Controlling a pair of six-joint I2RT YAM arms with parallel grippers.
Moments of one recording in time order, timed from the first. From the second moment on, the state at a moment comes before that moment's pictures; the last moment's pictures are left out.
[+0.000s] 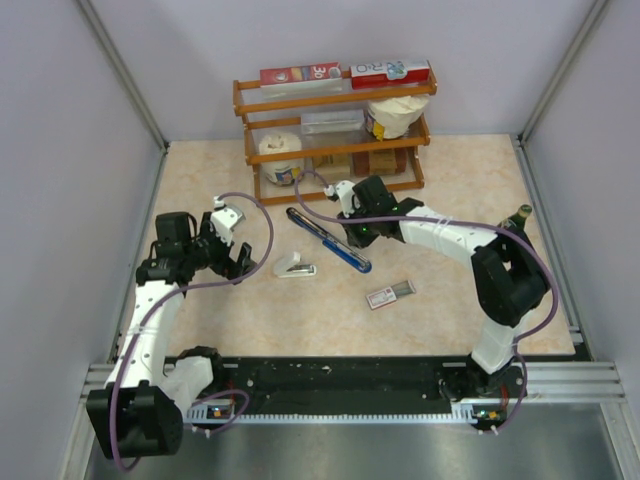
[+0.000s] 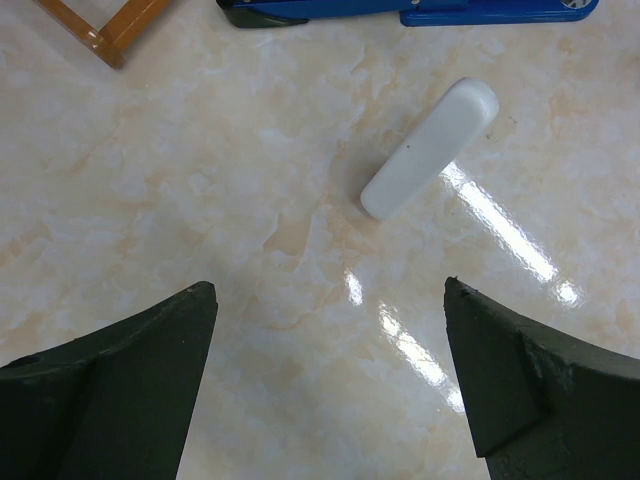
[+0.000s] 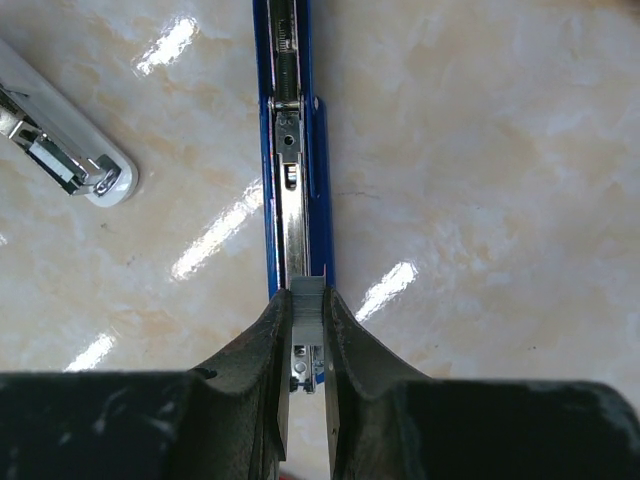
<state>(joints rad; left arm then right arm) 0.07 0.96 0.77 -0.58 0.64 0.52 0.66 1.78 1.27 -0.38 -0.15 -0.13</state>
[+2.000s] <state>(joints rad) 0.07 0.97 0.77 -0.58 0.64 0.53 0.68 1.77 1.20 -0.36 -0.12 -0.17</state>
